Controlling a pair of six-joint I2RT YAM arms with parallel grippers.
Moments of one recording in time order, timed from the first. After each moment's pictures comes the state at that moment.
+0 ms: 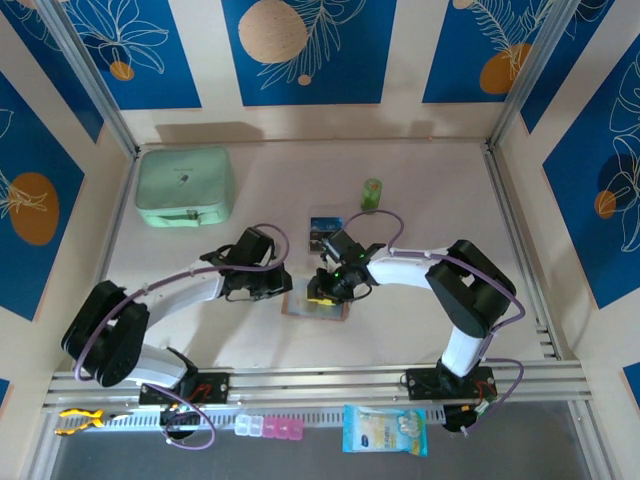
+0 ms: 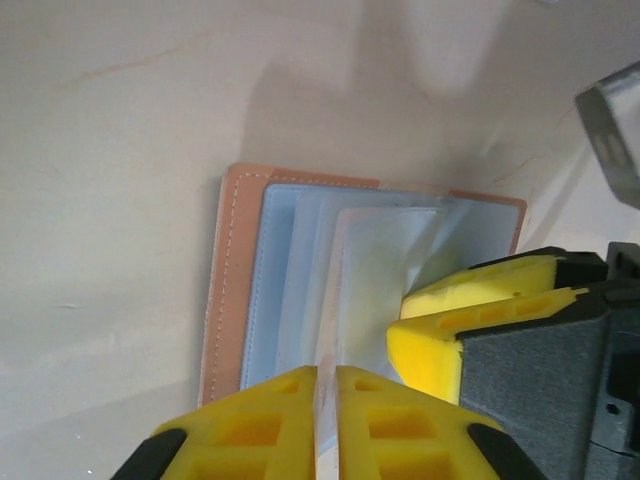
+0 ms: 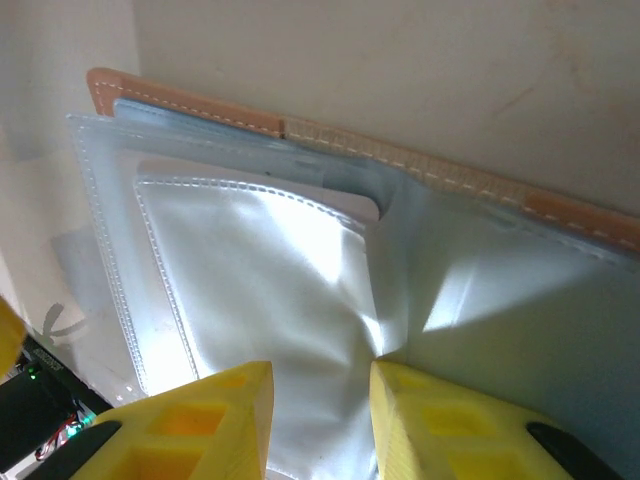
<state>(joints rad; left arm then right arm) -0.62 1.40 0.73 -0.37 0.33 -0.81 0.77 1.74 0.90 -0.31 -0.45 0.88</state>
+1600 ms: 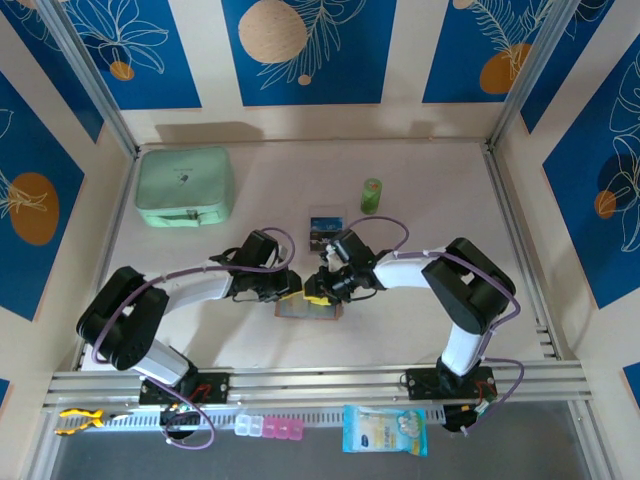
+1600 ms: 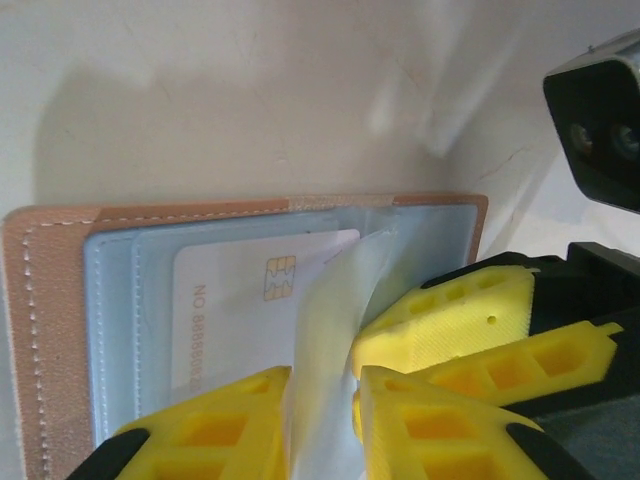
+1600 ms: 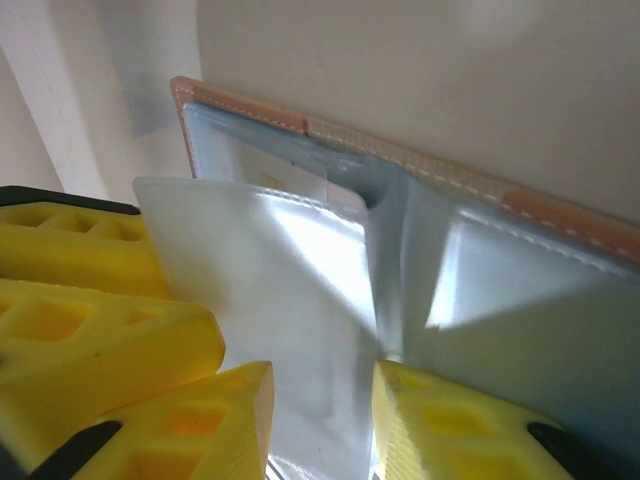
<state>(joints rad) -0.62 1.51 0.70 -0.19 0.45 -0.87 0.72 1.74 0.79 -0.04 -0.65 0.93</state>
